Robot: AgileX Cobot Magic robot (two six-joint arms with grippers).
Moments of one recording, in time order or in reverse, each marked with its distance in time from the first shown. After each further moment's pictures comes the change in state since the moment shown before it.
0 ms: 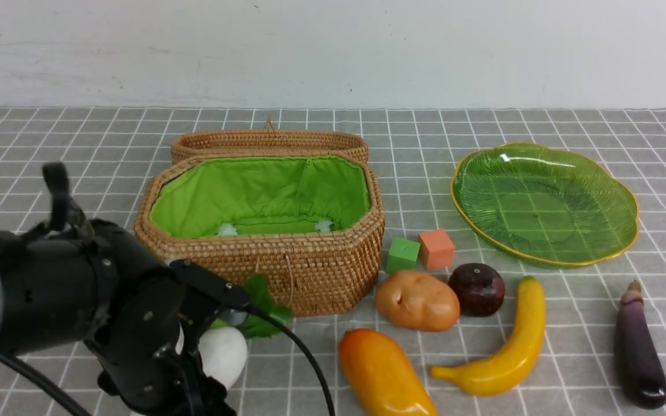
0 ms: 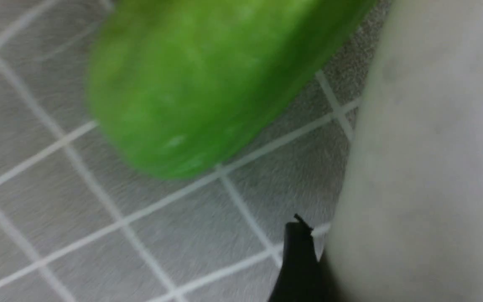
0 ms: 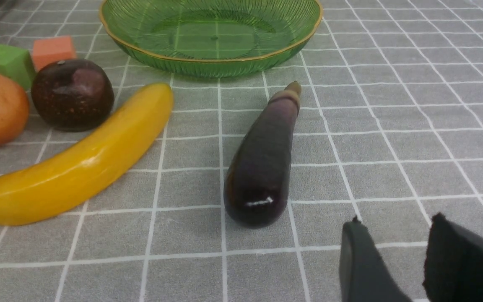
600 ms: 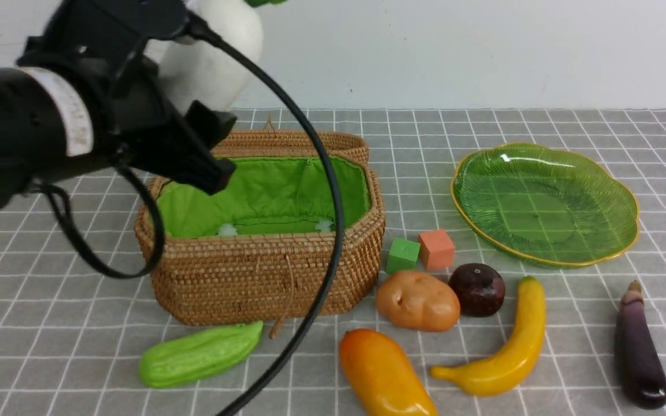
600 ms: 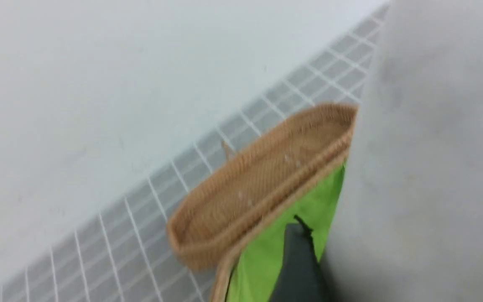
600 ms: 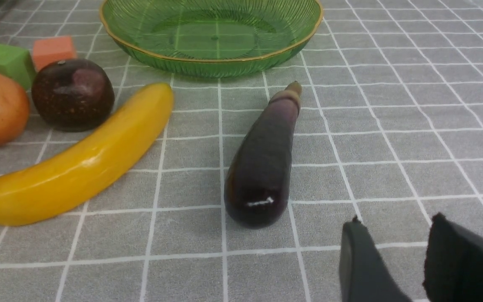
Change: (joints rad) right arm 0.000 0.000 0.000 0.000 0.000 0.000; left arm 0.000 -0.303 -0.190 0.500 -0.486 -0.141
